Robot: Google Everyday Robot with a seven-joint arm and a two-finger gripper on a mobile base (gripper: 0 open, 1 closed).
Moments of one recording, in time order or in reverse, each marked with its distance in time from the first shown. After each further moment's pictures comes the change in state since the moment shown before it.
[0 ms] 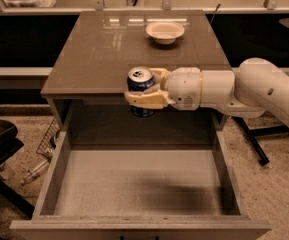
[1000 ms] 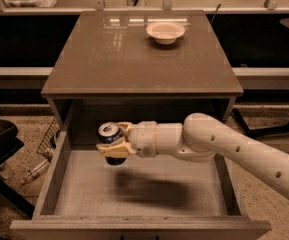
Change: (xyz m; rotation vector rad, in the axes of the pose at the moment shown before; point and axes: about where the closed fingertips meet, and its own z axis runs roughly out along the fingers) arm 0.141 0.055 0.092 -0.040 0.071 0.146
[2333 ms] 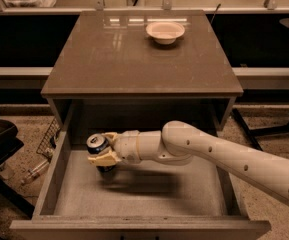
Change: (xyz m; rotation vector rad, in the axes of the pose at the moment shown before) arm 0.054 -0.006 0.060 -0.040 0.057 -0.030
